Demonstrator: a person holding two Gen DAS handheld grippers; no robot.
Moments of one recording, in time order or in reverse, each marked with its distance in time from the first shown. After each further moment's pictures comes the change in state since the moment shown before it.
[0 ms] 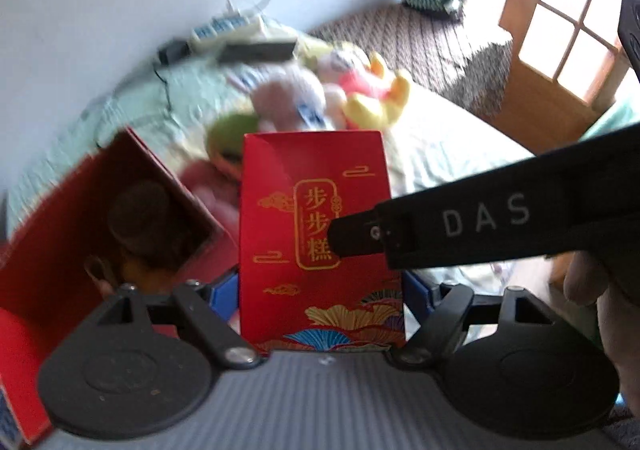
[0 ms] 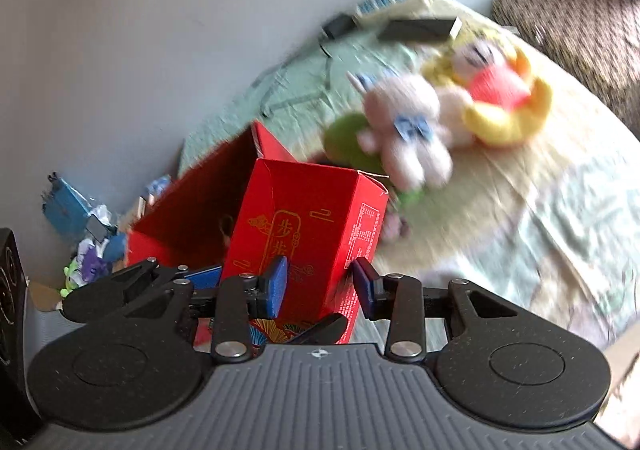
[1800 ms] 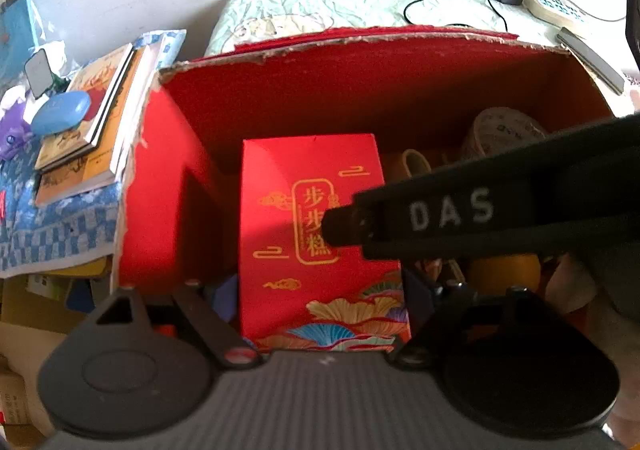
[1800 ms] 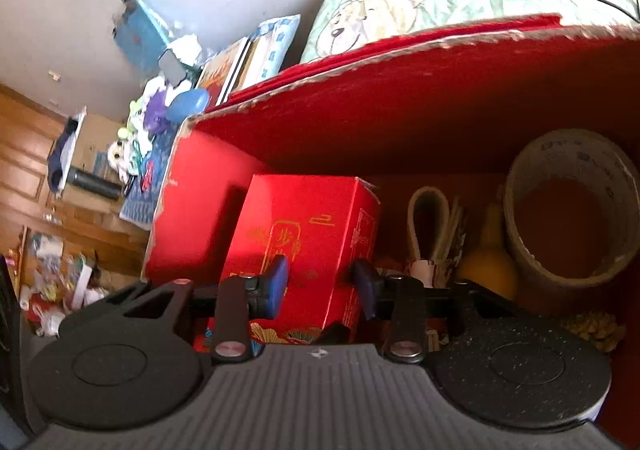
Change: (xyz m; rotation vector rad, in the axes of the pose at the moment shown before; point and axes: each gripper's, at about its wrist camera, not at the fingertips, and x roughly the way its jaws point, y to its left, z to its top) left arm 0.030 0.222 -0.079 -0.625 0.175 0.409; right arm 0.247 0.138 0.020 -0.328 0.484 0.314
